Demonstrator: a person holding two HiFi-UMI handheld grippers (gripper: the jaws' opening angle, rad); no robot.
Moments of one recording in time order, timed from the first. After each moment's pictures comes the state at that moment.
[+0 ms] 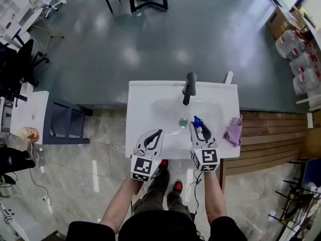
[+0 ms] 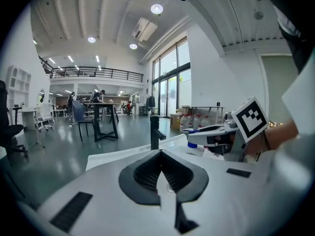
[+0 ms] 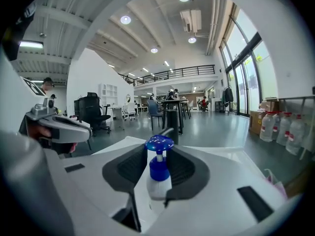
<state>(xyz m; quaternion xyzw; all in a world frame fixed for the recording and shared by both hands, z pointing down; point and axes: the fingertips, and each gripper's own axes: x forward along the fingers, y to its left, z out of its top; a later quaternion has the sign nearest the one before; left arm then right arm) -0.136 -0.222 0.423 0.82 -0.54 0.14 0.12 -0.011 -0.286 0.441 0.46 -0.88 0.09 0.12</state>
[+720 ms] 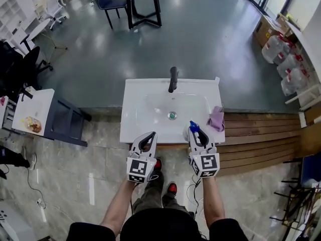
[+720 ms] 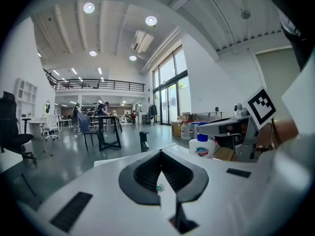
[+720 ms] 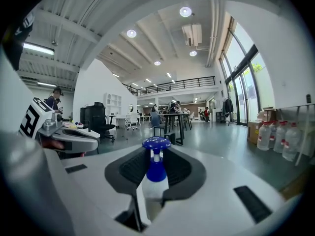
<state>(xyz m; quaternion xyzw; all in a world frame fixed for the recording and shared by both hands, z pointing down) -0.084 -0.113 0.358 0.81 -0.57 0.11 0.07 0.058 -0.164 0.344 0.45 -0.89 0.04 0.07</state>
